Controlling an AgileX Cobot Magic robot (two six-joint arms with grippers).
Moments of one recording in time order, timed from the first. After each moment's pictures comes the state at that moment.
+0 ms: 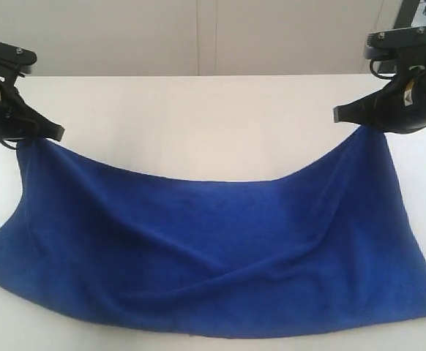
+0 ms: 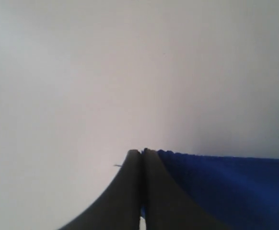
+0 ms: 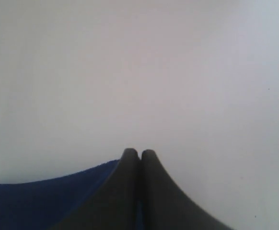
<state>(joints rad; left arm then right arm) -0.16 1.73 -1.09 0.37 0.38 -0.22 0.14 1.64 -0.99 -0.51 0.25 0.51</state>
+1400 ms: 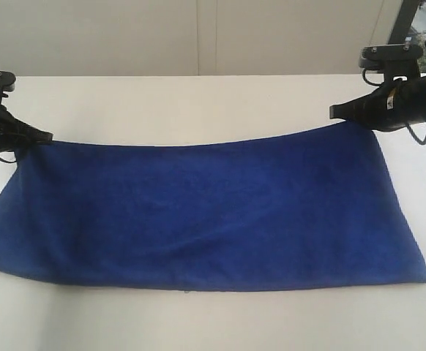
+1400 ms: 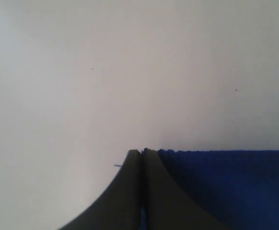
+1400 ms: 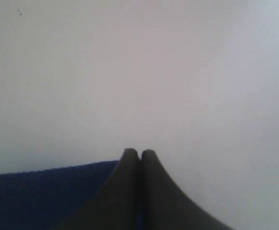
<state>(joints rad) -0.01 1.94 -1.10 0.37 0.02 -0.26 0.04 1.97 -1.18 -0.52 0.05 0.52</state>
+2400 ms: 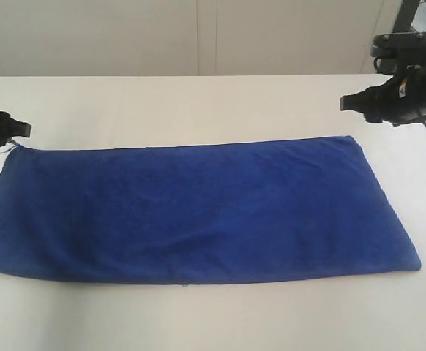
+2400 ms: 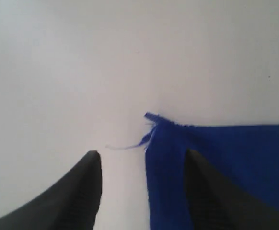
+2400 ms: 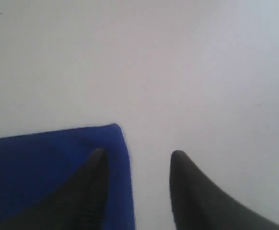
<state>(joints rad) 0.01 1.83 -1.10 0.37 0.22 -0.26 0.04 1.87 -1.18 -0.49 0.22 0.52</state>
